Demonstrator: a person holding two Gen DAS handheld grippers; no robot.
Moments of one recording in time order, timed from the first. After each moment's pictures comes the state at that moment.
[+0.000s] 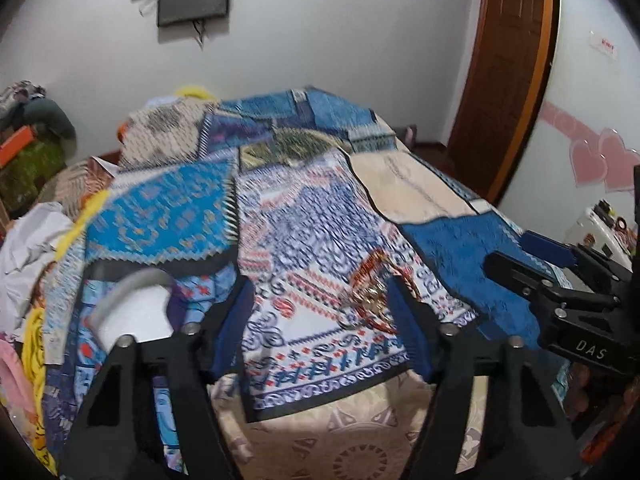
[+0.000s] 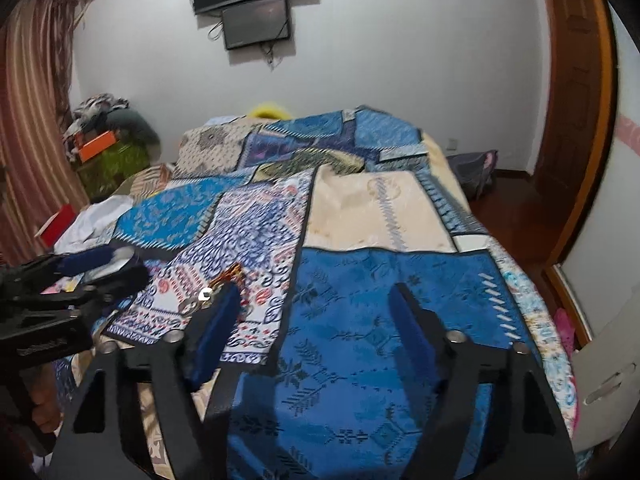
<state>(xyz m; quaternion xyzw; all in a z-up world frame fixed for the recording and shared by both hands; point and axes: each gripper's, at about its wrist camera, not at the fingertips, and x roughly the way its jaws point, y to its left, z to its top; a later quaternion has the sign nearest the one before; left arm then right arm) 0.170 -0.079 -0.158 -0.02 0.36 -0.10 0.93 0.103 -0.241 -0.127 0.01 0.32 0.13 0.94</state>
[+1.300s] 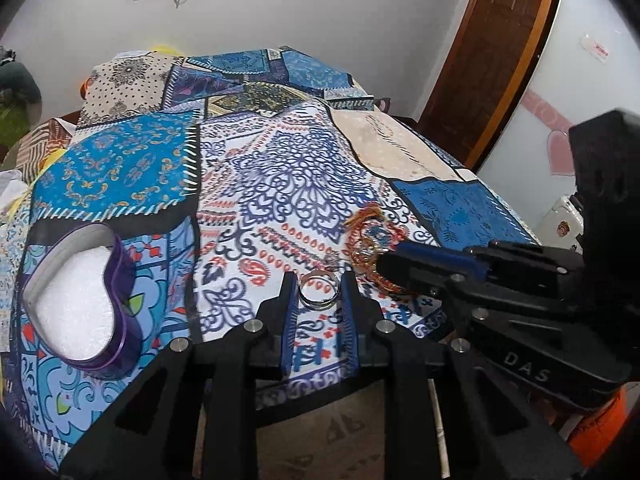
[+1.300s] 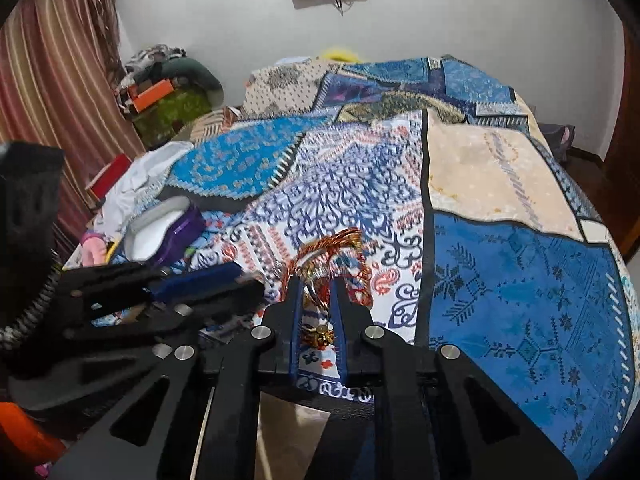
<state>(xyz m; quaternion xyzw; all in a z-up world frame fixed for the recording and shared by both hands) 0.186 -0.072 -0.196 -0.06 0.41 -0.16 0.90 0.140 -0.174 -0.166 0.00 0.41 0.25 0.88</state>
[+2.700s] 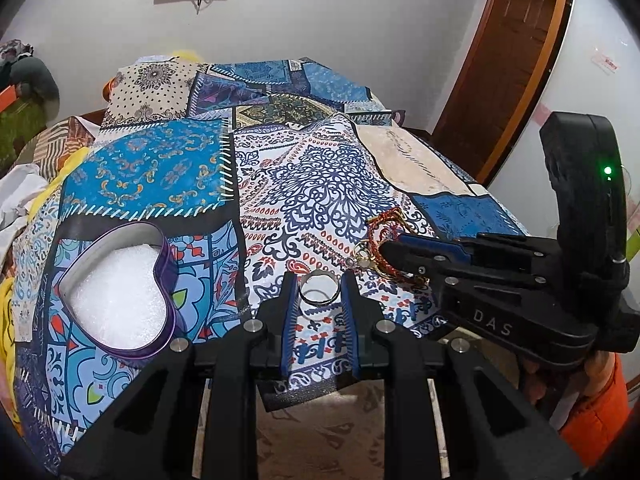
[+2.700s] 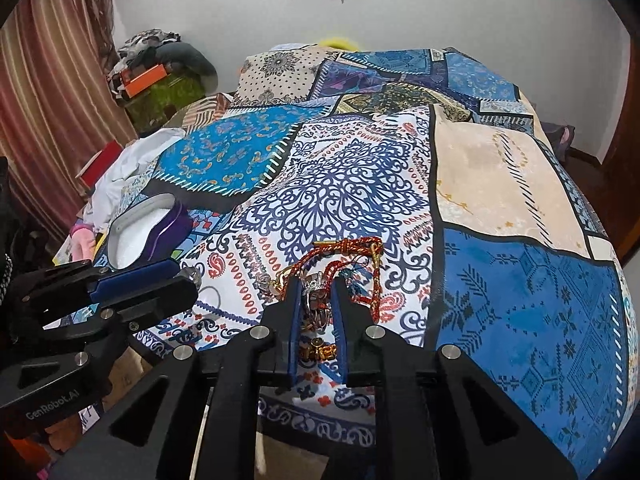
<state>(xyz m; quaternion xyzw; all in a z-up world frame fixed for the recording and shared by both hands) 0.173 -0.048 -0.185 -0.07 0.39 -0.13 0.91 0.157 -0.162 -0.166 -0.02 0.43 0.24 0.87</state>
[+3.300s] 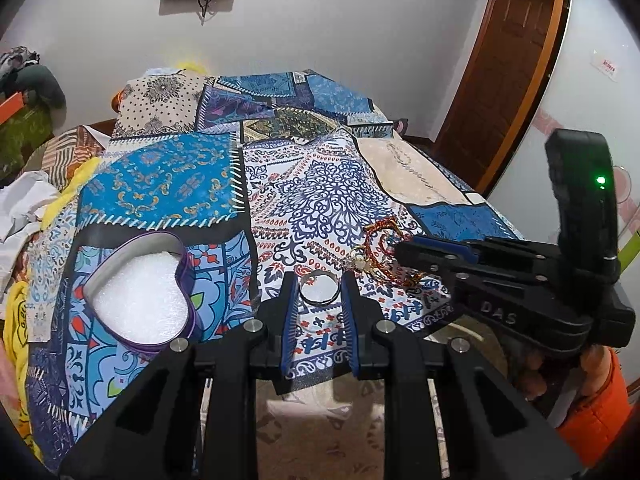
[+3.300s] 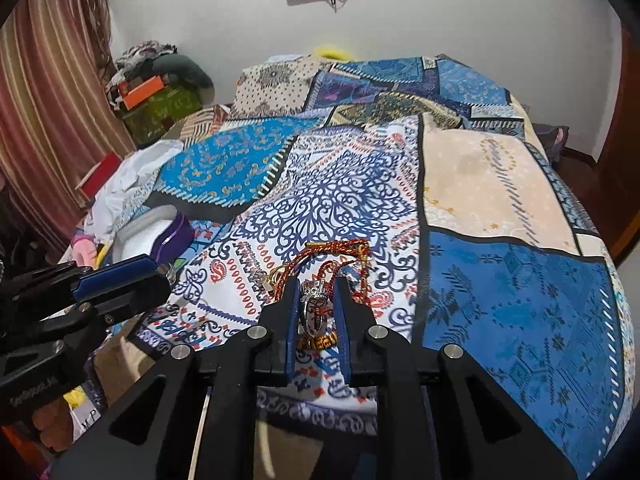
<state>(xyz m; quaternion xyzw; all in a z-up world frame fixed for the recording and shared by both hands) 0.157 -0.043 -0.165 -0.06 0.38 -0.12 0.92 0.146 -0.174 -0.155 -0.01 0.41 0.23 0.88</state>
